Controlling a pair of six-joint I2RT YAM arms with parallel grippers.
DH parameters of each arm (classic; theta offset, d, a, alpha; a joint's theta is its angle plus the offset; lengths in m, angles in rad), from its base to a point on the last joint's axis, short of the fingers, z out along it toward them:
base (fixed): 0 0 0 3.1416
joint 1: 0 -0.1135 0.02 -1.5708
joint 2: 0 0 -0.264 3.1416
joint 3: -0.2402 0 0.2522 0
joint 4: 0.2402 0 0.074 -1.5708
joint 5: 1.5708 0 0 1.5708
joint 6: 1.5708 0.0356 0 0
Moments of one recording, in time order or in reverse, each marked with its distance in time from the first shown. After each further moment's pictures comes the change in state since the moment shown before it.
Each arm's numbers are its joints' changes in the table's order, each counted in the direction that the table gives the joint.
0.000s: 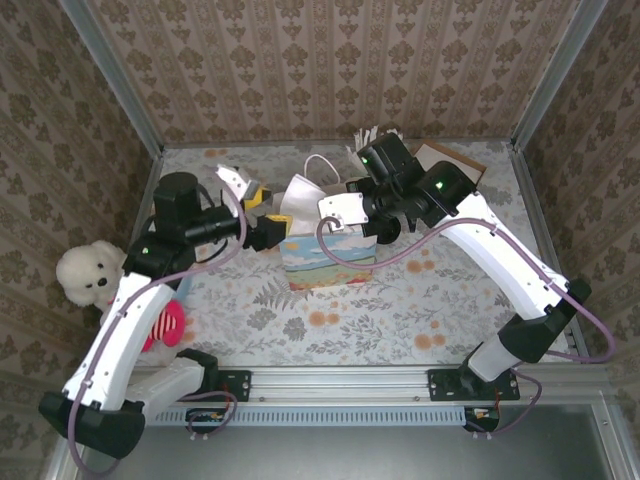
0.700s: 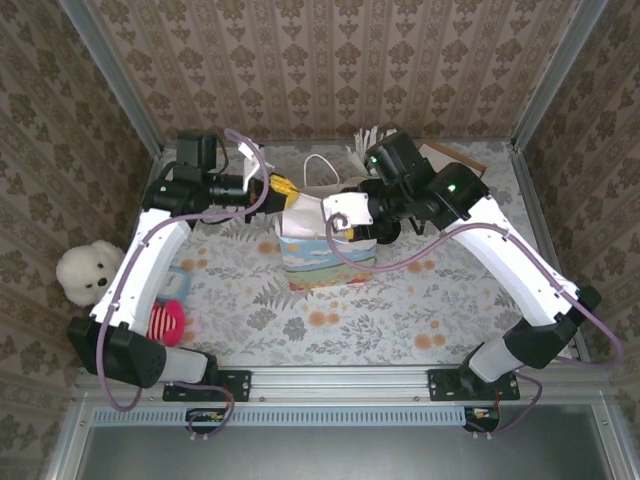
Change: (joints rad) left arm -0.055 -0.344 -0.292 0.203 0.440 0.368; right arm 0.027 0.048 0.001 0.005 -0.129 0.085
